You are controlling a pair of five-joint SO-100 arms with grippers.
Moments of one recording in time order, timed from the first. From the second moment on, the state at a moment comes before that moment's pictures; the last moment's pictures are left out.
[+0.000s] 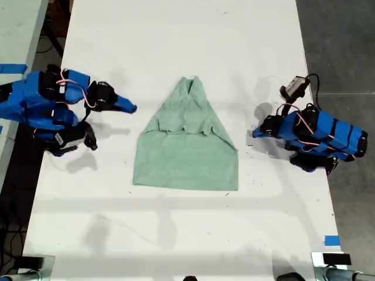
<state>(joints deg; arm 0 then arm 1) -11.7 172.9 149.6 53.3 6.3 23.2 201.2 173.7 82.9 -10.5</state>
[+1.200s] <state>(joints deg) -14.3 205.9 183.2 54.6 7.2 23.2 201.2 173.7 82.9 -10.1</state>
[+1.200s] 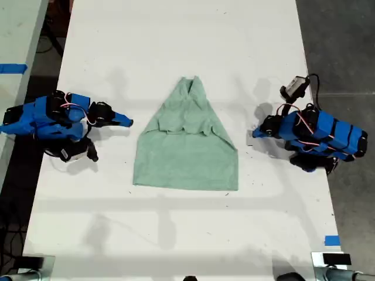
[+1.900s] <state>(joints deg) -14.5 205.9 183.2 54.6 7.0 23.2 201.2 173.7 82.9 -10.1</state>
